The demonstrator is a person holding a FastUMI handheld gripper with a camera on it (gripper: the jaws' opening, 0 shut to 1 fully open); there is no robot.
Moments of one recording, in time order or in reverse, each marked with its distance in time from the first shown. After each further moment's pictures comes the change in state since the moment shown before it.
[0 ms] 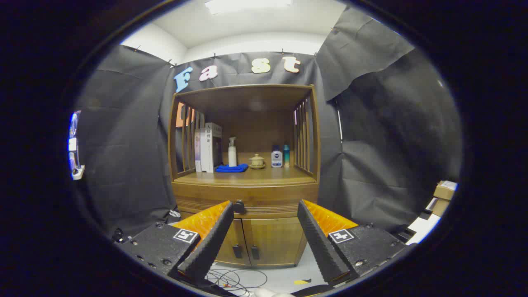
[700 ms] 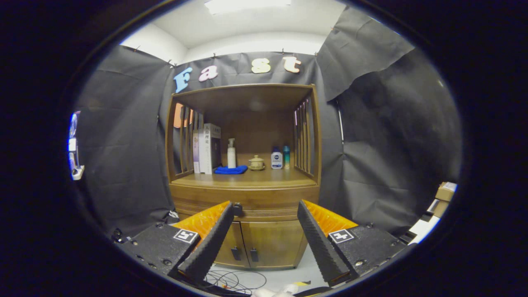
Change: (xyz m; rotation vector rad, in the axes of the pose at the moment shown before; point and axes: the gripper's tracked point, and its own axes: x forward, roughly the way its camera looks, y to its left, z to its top) arm 0.027 -0.004 0.008 -0.008 -0.010 -0.001
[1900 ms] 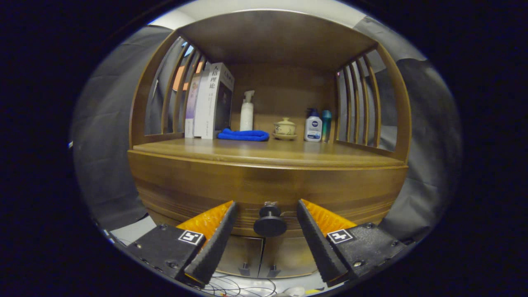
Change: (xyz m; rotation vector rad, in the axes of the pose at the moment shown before) arm 0.239 0.103 -0.118 -0.099 0.161 0.032
